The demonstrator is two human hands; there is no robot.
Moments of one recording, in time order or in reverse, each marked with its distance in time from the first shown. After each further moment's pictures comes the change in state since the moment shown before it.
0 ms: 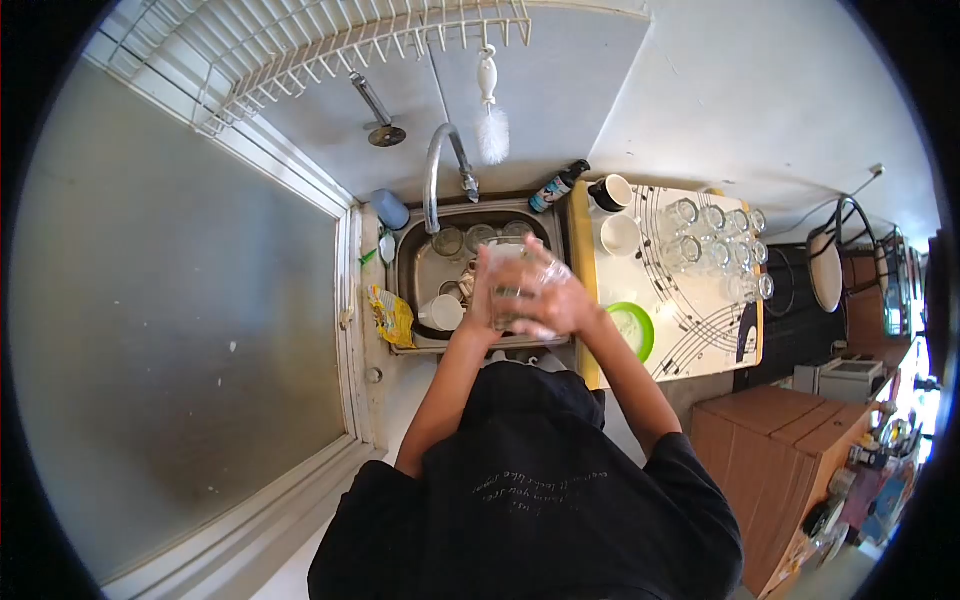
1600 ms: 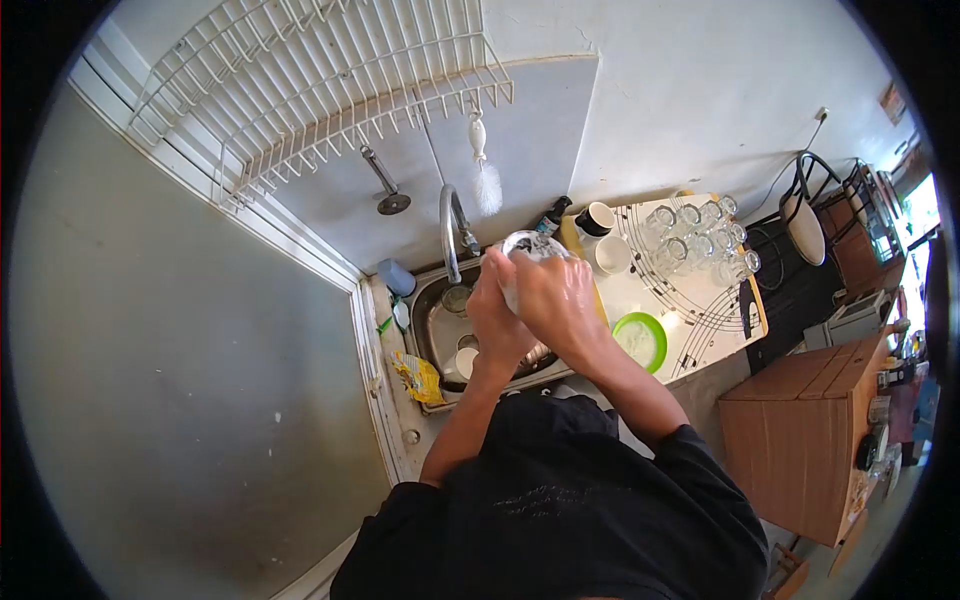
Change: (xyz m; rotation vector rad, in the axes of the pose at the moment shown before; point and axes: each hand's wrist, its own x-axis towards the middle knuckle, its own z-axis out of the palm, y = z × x) left_hand -0.036 0.064 0.076 1.247 0.130 1.089; right_hand 0.123 -0.091 -0.054 -0.476 0.313 0.694
